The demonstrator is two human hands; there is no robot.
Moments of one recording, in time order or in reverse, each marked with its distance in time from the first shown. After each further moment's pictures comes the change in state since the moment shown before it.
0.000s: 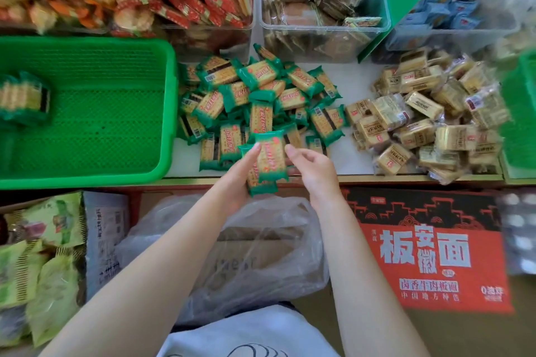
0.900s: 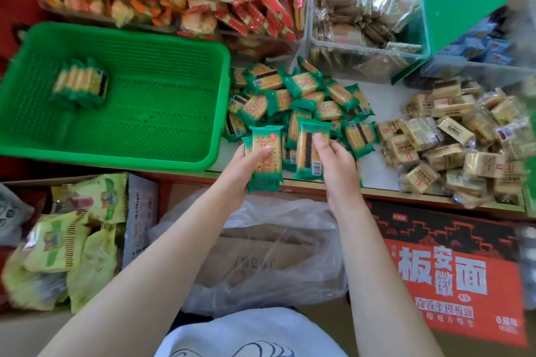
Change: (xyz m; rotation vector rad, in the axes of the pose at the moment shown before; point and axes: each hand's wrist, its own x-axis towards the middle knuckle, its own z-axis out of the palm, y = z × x) left_hand -0.046 0.020 -0.053 -0.035 0.177 0.179; right_hand -0.038 -0.033 0.041 -0.038 -0.061 -0.192
